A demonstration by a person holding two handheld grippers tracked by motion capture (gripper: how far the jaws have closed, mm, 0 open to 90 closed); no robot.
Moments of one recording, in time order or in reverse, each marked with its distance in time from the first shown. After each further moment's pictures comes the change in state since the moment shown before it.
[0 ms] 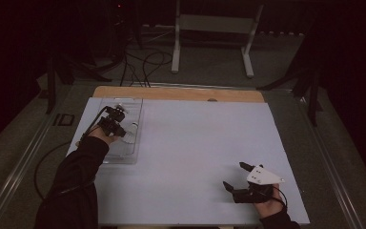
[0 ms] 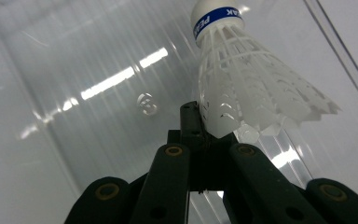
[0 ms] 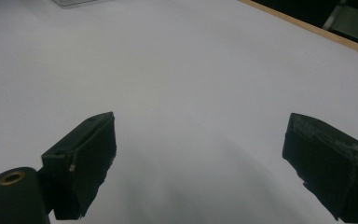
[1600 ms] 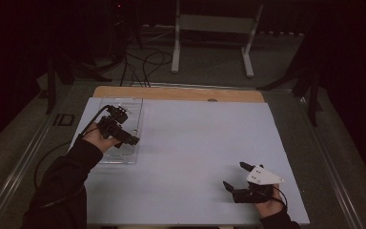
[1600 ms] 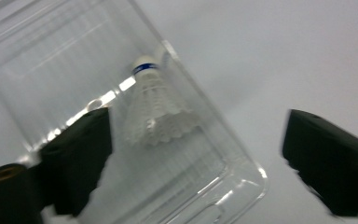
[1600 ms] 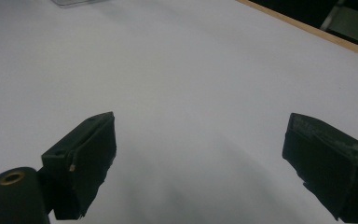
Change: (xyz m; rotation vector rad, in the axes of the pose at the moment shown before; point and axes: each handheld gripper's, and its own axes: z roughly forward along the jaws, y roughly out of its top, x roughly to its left) left arm -0.039 -0.008 -0.062 -0.099 -0.102 0.105; right arm 0.000 0.001 0.000 0.000 -0.008 -0.007
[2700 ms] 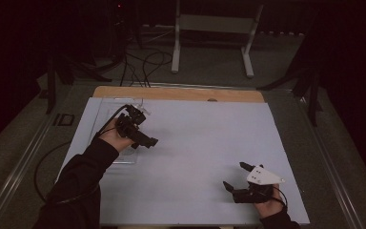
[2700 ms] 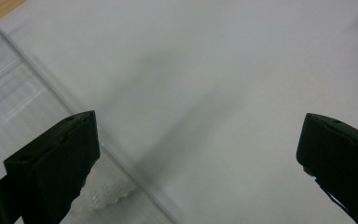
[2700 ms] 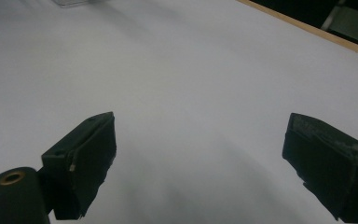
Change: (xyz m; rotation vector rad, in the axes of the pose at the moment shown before) left arm -0.040 0.024 0.007 -0.107 -0.090 0.142; right arm 0.000 0.000 0.000 0.001 0.003 0.003
